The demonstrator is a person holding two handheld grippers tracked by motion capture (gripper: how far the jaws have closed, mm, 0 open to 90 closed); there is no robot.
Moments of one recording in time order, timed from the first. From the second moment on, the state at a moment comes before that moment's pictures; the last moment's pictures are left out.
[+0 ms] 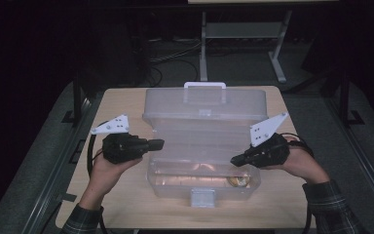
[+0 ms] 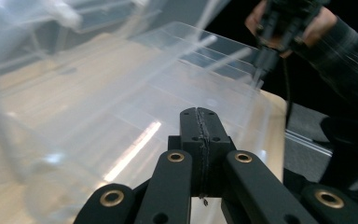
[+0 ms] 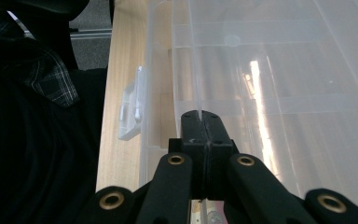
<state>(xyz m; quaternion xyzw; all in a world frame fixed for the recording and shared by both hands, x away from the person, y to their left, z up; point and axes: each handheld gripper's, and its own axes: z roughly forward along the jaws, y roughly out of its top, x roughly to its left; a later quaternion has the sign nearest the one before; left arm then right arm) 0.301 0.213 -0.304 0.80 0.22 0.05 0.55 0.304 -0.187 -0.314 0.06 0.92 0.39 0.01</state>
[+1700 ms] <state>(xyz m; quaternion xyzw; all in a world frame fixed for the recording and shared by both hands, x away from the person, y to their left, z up) 0.307 0.238 -0.303 0.78 0.25 0.09 0.57 0.287 -0.245 -0.303 0.18 0.86 0.48 0.06</state>
